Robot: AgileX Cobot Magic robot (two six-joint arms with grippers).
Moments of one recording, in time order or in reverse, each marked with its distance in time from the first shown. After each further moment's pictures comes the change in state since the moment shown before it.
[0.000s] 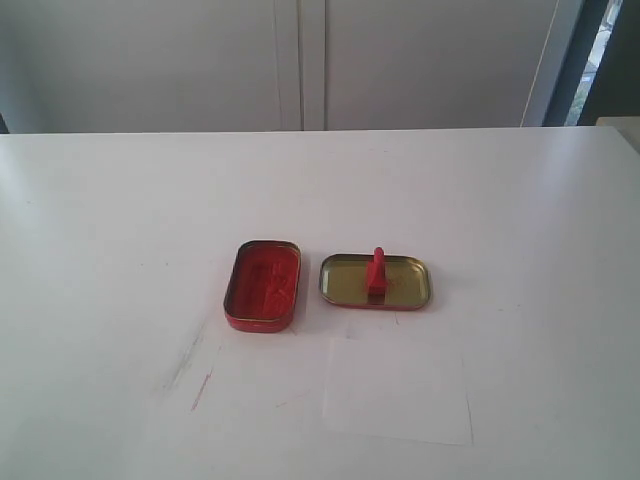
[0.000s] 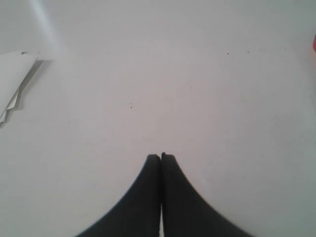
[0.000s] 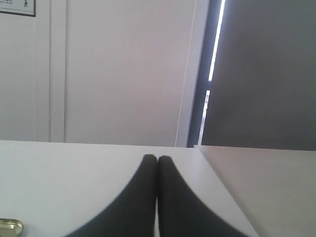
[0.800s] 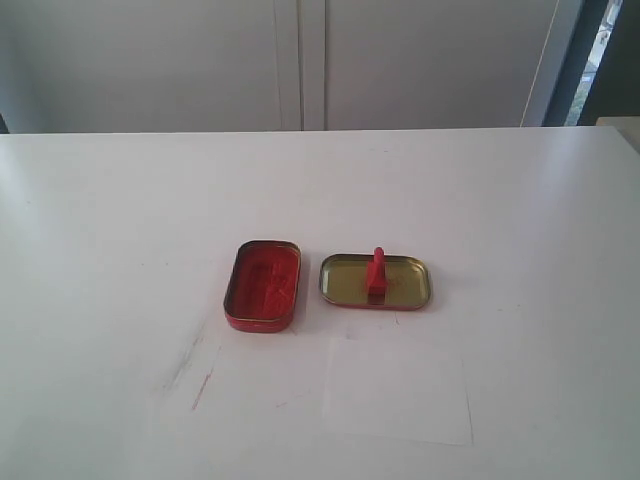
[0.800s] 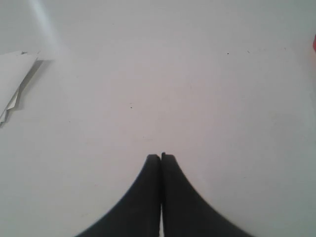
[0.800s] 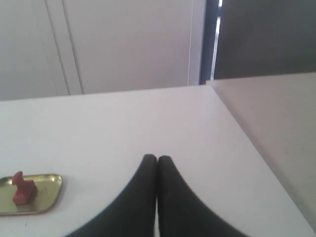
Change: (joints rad) left arm 0.000 0.000 0.000 0.000 0.000 0.000; right arm 0.000 0.198 -0.384 0.000 0.502 0.136
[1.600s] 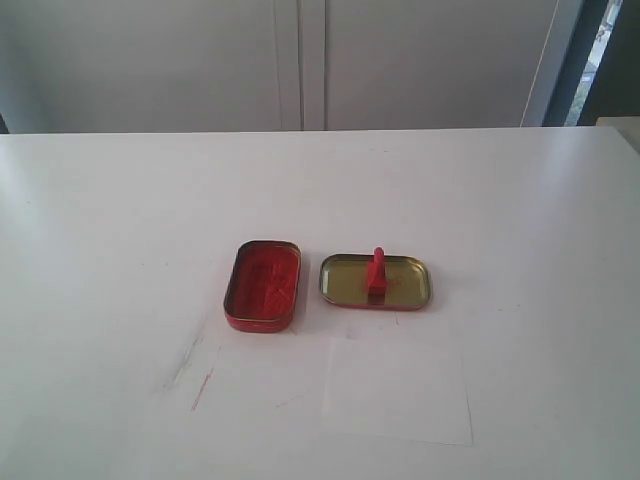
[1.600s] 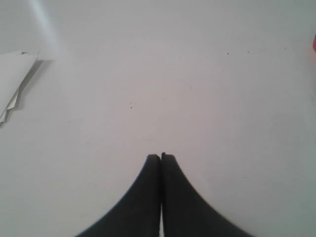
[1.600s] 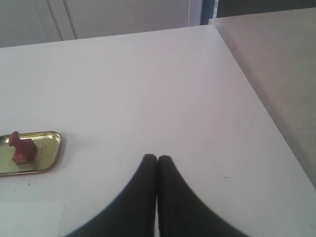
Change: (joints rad) left arm 0.000 0.000 0.000 0.000 0.000 0.000; right arm 0.000 0.236 -0.134 0.000 0.151 0.024
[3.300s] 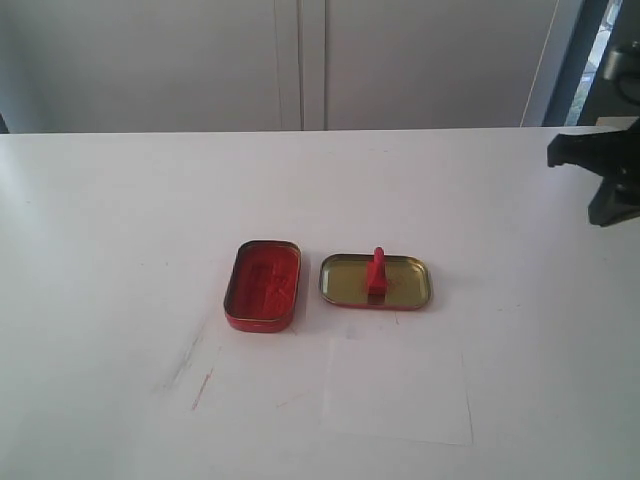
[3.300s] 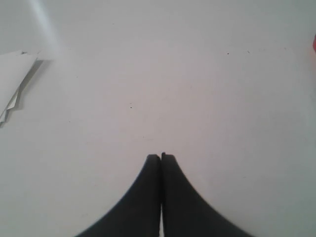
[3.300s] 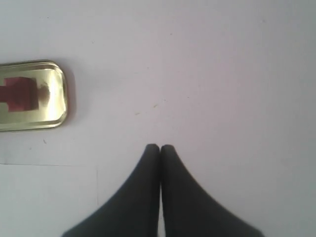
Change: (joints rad) left arm 0.000 0.000 0.000 0.000 0.000 0.000; right arm 0.081 1.064 -0.585 0.128 0.221 -0.029
